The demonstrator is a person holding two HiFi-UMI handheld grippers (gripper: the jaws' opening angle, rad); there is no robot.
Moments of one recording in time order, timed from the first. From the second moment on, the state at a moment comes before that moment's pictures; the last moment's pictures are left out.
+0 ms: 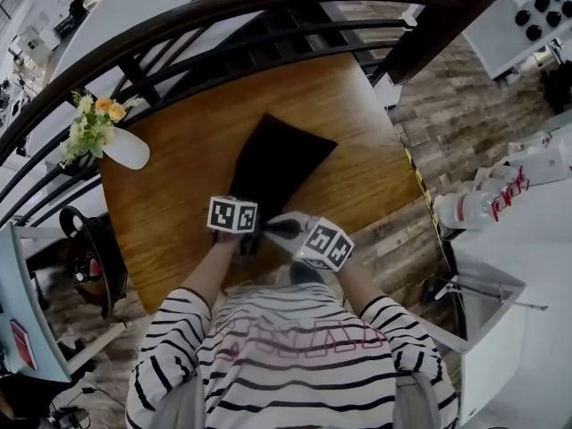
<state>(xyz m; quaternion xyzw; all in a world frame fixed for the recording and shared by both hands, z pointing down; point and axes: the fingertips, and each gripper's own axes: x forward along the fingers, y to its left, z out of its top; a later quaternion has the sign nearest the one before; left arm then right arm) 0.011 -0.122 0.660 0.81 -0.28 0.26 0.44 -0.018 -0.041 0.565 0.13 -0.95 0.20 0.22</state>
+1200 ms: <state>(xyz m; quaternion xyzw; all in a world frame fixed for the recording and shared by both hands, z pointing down) 0.049 -0.167 0.669 0.82 -0.29 0.27 0.41 0.027 -0.090 0.582 0.16 -0.94 0.27 0.16</state>
